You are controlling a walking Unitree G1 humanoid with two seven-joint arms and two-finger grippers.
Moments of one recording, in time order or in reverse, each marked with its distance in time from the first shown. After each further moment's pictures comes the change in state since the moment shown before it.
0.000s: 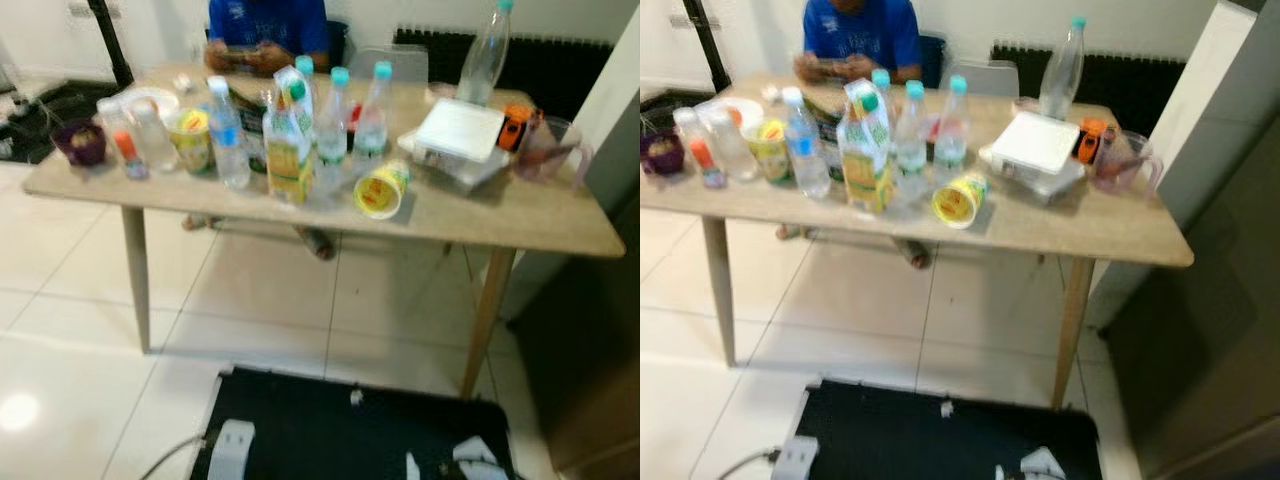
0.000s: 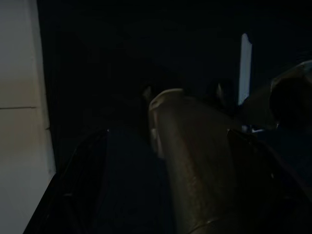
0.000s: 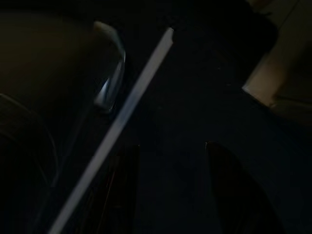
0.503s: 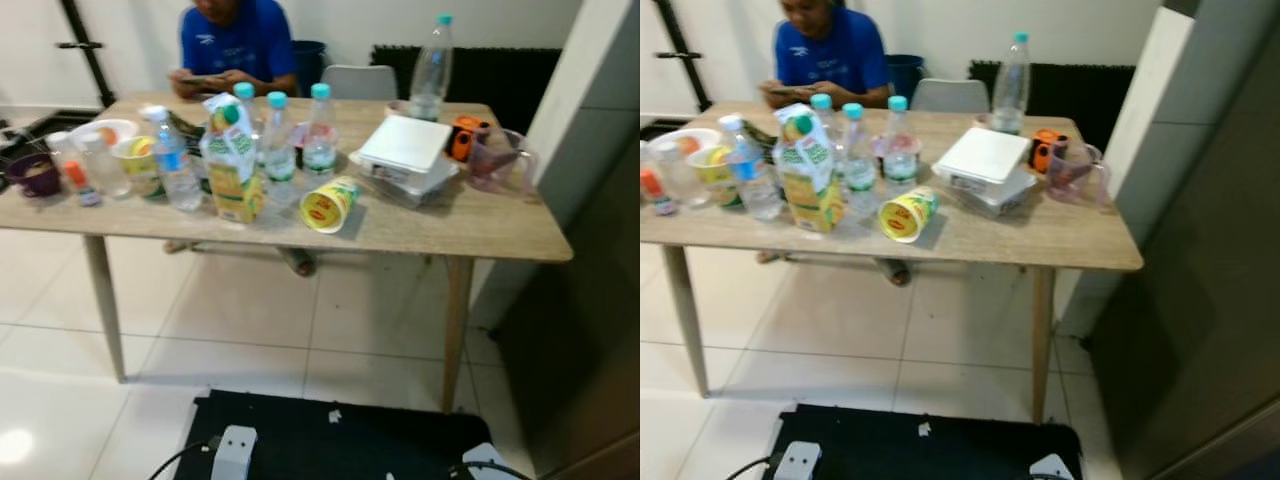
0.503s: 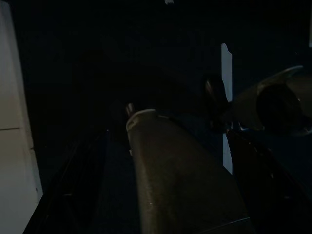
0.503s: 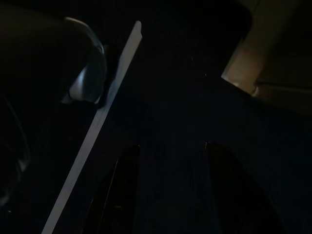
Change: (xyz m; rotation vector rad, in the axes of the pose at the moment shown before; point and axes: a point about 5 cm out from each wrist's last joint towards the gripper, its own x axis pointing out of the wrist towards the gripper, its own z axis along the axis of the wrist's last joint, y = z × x) left arm 0.000 0.000 -0.004 -0.027 0.005 0.015; right arm -0.001 -0.005 -0.003 0.004 0.010 -0.024
